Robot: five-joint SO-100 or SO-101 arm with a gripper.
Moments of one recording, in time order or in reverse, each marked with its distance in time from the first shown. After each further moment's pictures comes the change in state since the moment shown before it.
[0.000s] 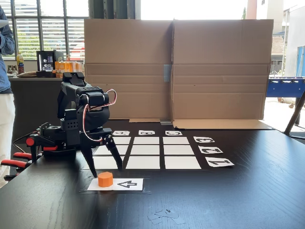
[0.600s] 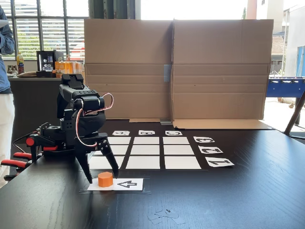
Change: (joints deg) arm 2.4 -3.8 -3.3 -1.8 0.0
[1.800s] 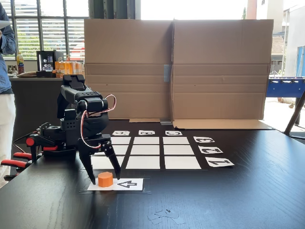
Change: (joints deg) arm -1.8 -1.3 -0.3 0.0 0.0
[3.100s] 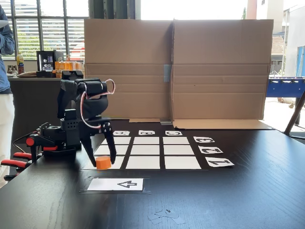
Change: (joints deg) arm -0.2 13.8 0.2 7.6 0.0
